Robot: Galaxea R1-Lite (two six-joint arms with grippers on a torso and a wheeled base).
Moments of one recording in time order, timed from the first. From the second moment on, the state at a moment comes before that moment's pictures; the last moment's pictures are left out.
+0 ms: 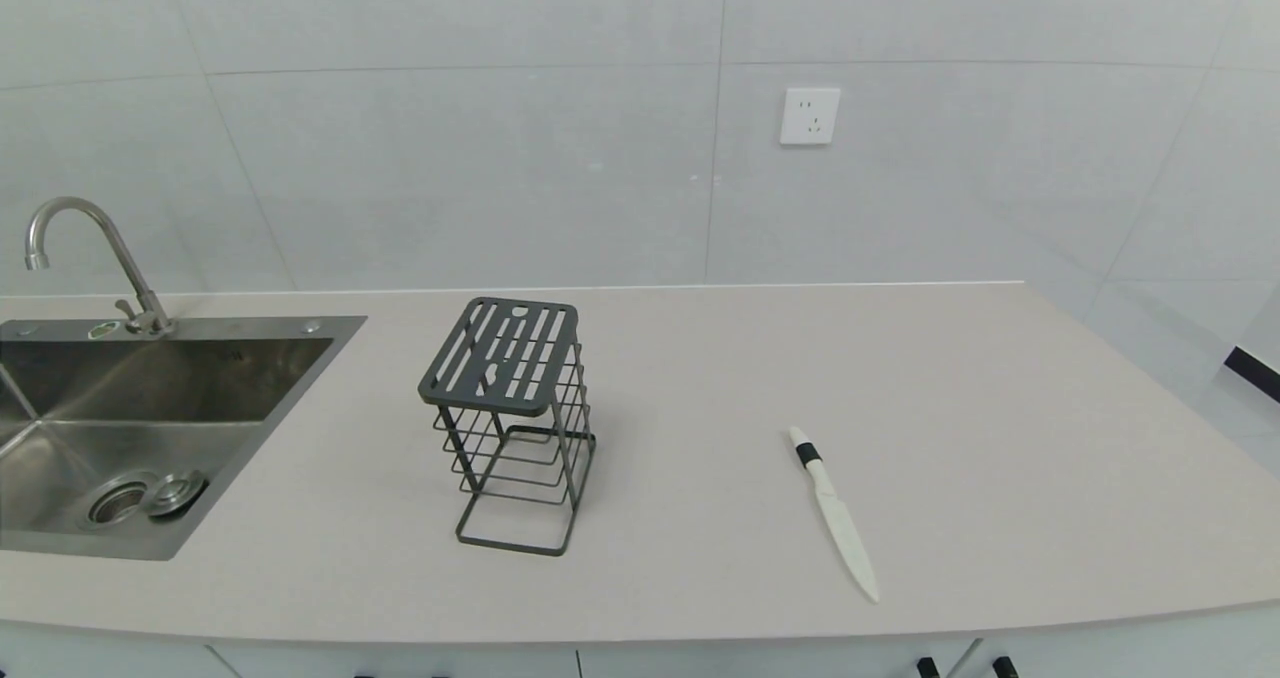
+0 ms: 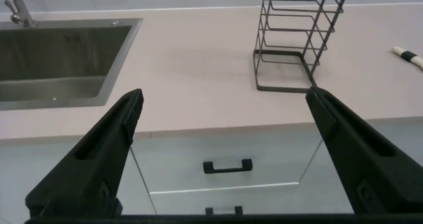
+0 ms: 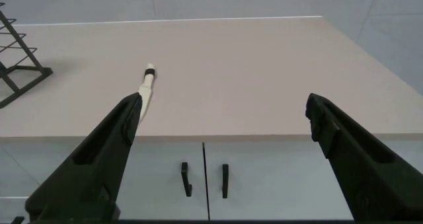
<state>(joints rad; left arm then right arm) 0.00 0.00 0.00 0.00 -0.07 0.00 0.00 0.01 0.00 0.01 0.04 0.02</state>
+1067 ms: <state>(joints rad) 0.00 0.00 0.00 0.00 -0.07 0.00 0.00 0.01 0.00 0.01 0.04 0.02</state>
